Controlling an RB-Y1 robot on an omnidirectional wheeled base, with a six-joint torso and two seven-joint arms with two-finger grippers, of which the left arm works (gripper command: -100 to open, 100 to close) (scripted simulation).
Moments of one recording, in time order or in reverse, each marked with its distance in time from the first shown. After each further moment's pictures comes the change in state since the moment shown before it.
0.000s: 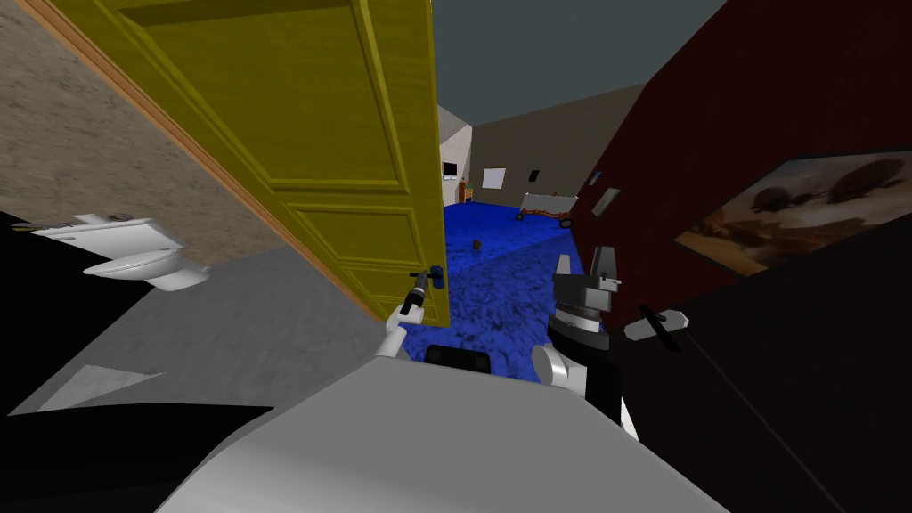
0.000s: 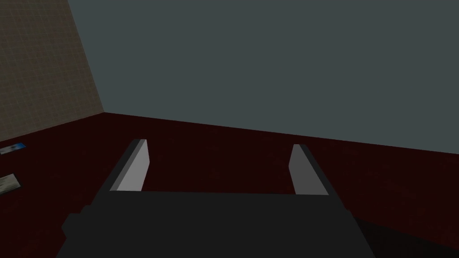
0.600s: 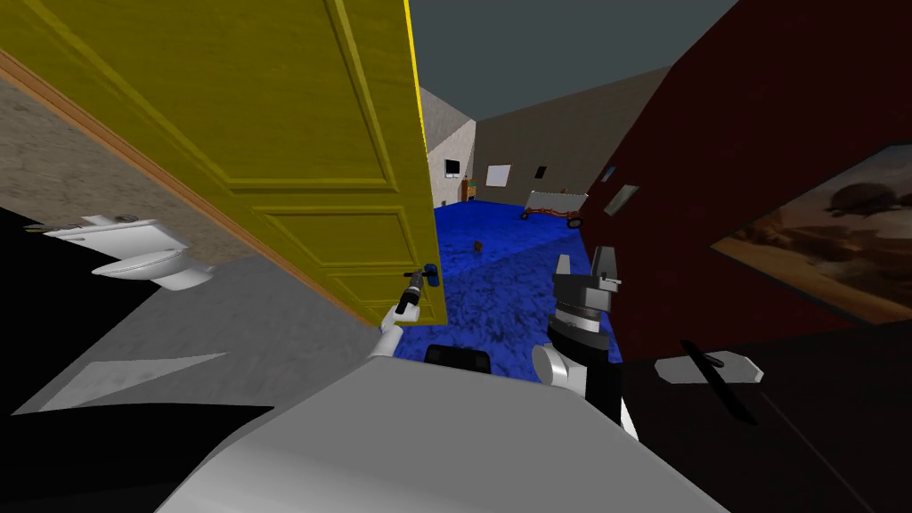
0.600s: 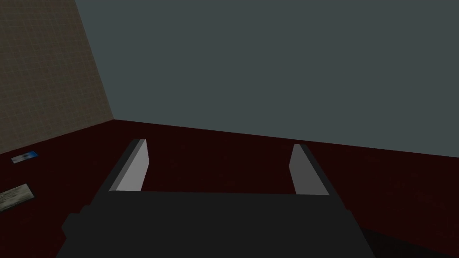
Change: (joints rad) arm -0.003 0.011 0.062 -0.004 0.007 0.001 -0.013
